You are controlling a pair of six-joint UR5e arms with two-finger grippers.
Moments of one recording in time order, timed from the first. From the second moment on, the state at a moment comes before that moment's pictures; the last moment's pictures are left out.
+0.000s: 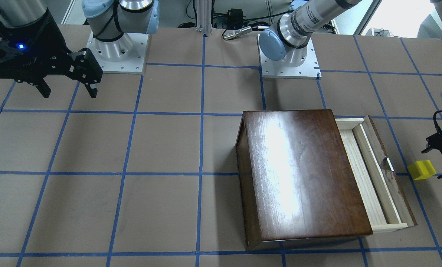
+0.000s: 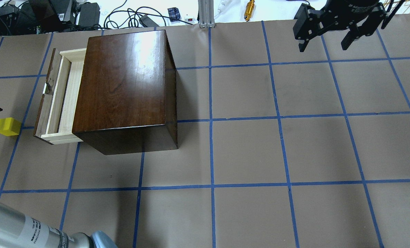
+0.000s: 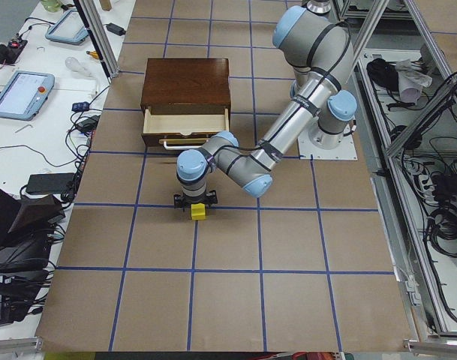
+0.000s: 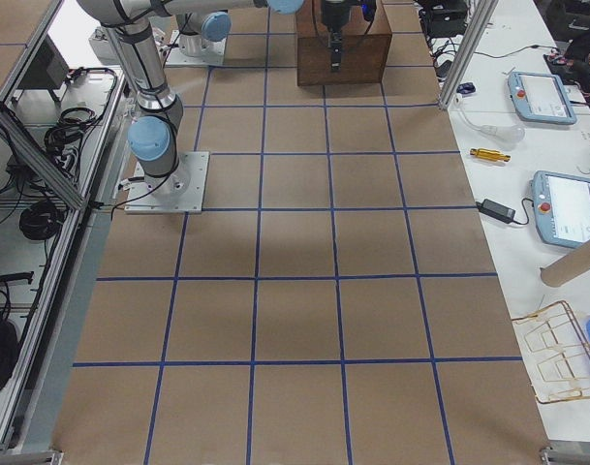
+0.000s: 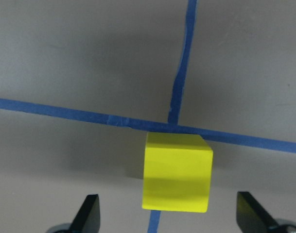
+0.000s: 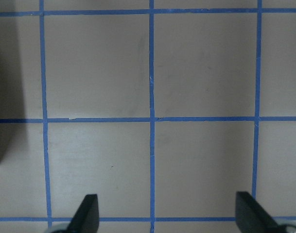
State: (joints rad) left arm -0.75 -2.10 -1.61 -1.00 1.56 2.22; right arm 1.54 -1.53 1.41 -1.53 -1.56 -0.04
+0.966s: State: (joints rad) left arm -0.74 -2.13 -1.62 -0.98 1.51 2.22; right arm 1.54 -1.53 1.41 -1.53 -1.56 -0.04
